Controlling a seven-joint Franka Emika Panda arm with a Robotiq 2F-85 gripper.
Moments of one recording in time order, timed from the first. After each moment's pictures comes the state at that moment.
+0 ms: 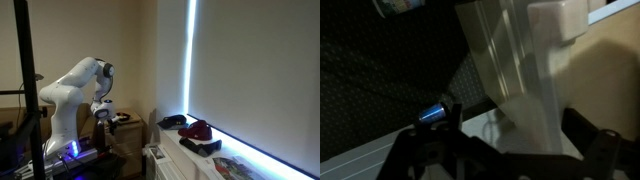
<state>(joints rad) 0.13 0.82 0.31 -2.28 0.69 3.47 0.60</state>
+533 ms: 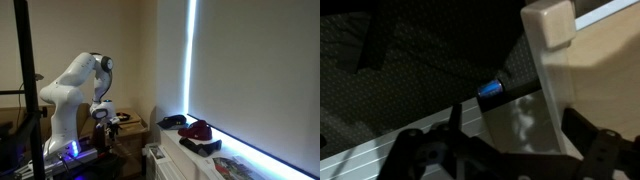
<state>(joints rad) 0.12 0.68 0.21 -2.56 0.74 3.48 0.60</state>
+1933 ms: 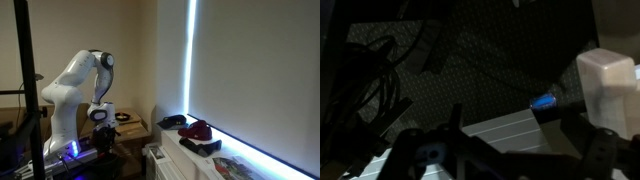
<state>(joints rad) 0.04 0.60 0.13 -2.77 0.60 3.40 0.59</state>
